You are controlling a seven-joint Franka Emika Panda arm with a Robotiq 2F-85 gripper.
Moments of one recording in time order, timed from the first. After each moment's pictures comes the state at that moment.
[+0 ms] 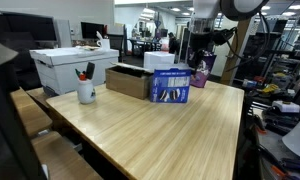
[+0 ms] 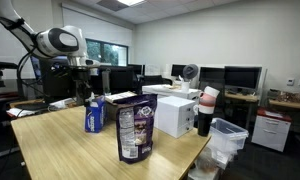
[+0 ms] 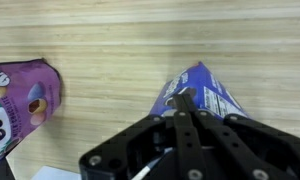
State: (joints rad) arm 0.05 -0.18 0.03 -2.51 -0.29 2.32 0.40
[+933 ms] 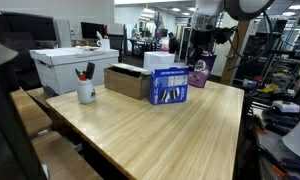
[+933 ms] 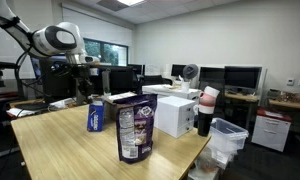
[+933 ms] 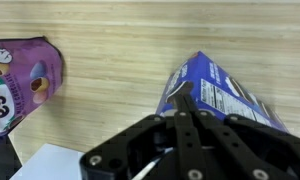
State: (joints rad) arm 0.02 -0.22 0.04 -2.54 -0.32 2.40 0.37
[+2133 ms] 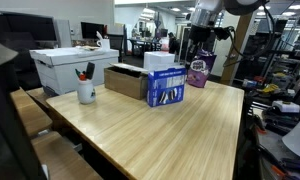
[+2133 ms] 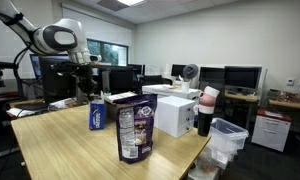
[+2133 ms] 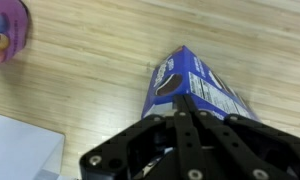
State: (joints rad) arm 0.03 -0.23 0.01 -2.55 -0.14 2.48 0.01
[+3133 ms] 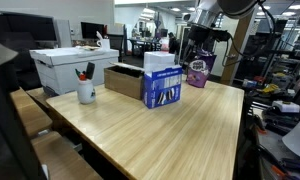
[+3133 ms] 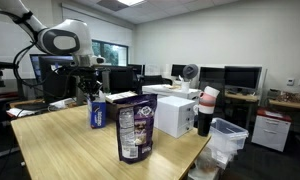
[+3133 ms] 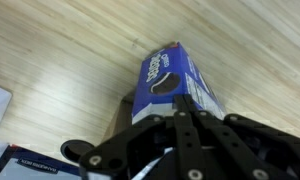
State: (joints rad) arm 0.09 -0.21 -0.08 -2.55 0.11 2.55 -0.55
